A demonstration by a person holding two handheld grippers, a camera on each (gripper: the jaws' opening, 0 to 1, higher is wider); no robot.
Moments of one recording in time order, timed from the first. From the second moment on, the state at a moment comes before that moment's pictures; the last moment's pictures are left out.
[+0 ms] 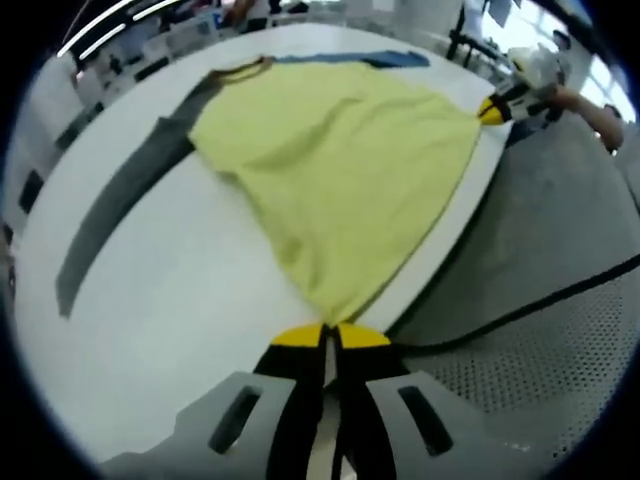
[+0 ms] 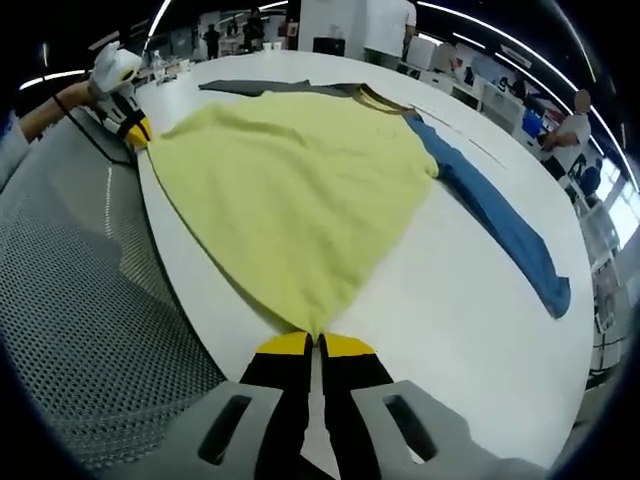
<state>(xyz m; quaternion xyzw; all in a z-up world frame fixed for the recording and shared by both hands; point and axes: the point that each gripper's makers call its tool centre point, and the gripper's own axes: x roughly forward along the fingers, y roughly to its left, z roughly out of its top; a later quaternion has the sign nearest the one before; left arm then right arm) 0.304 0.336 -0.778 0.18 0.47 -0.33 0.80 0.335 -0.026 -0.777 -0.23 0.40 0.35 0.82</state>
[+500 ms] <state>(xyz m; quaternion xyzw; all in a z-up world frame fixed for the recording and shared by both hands) 0.311 0.333 -0.753 0.18 0.44 -0.33 0.82 0.338 -0.022 -0.761 -0.23 0.38 0.34 0.83</state>
